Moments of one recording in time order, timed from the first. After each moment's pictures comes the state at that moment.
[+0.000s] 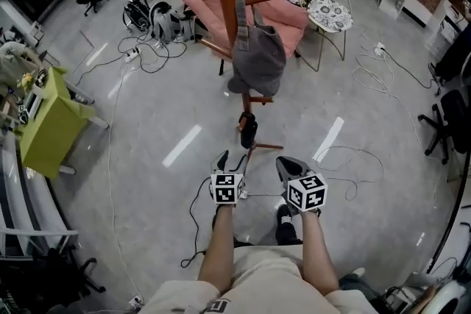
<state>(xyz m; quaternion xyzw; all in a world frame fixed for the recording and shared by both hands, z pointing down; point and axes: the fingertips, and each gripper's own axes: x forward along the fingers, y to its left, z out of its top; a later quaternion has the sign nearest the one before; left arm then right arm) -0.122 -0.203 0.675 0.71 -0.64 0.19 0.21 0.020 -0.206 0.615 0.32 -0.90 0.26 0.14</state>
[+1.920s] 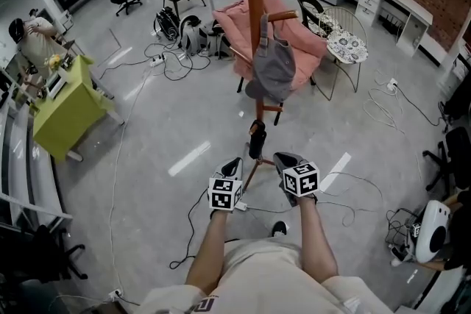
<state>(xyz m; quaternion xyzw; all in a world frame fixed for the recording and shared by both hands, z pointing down) -0.122 -0.177 0.605 0.71 -0.67 0.15 0.16 -0.017 -0.233 0.608 0.24 -0.93 0.21 0.19</state>
